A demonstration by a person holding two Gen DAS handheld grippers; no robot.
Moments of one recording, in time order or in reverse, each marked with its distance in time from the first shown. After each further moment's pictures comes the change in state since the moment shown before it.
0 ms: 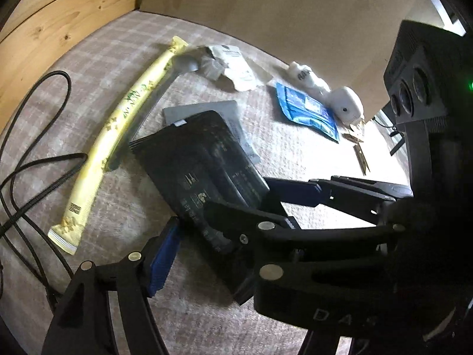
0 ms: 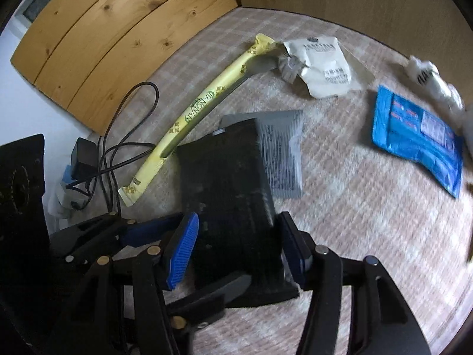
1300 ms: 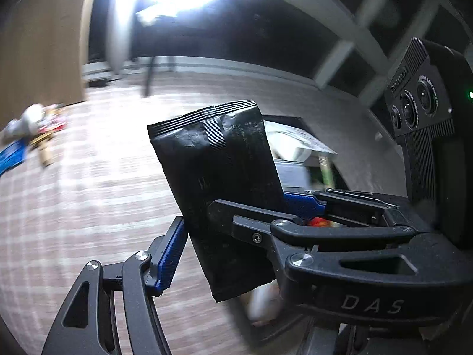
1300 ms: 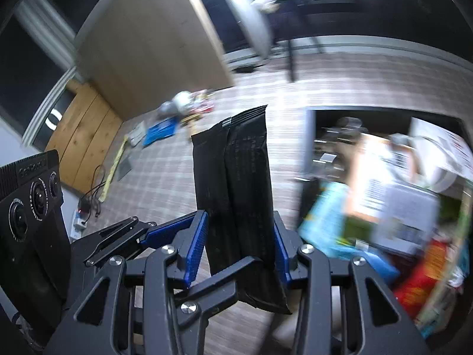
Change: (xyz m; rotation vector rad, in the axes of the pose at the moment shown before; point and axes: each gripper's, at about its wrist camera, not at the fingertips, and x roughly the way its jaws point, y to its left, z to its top) left arm -0.004 -0.447 -0.159 0.580 0.057 -0.267; right arm -0.331 -0.216 -0.317 0.516 -0.392 -0.172
